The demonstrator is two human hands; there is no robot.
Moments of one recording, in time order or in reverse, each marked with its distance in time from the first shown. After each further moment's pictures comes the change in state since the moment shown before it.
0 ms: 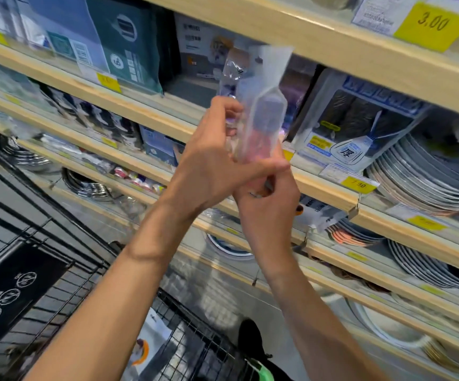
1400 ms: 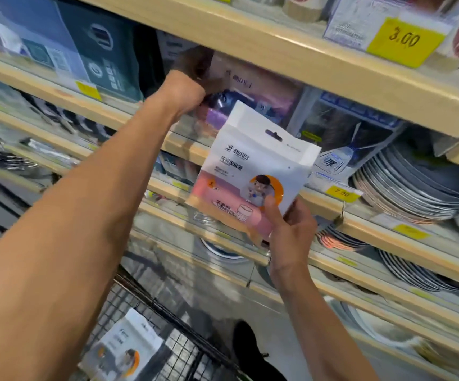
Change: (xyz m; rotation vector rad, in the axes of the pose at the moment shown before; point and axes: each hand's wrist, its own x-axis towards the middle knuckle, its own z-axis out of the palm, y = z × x) left_hand 0.165 -0.053 -0.008 -0.175 0.021 -0.132; right_hand 0.007 0.056 -0.050 0.319 0.156 0.421
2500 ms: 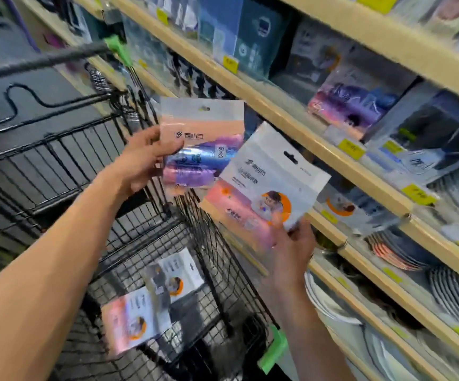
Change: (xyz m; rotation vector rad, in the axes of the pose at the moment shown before) left_hand -0.311 -0.054 -0.177 -0.392 0.311 -0.402; right_hand -0.153 0.035 0.019 -0.039 -0.260 -0.060
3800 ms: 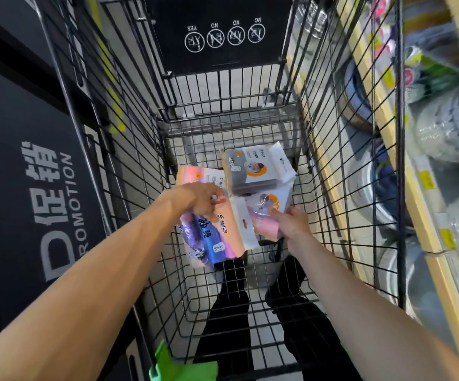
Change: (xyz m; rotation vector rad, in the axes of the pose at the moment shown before) left_hand -0.142 -0.351 -0.110 0.846 -0.207 -0.910; right_hand -0.076 0.313 0.016 -0.801 -0.618 0.914
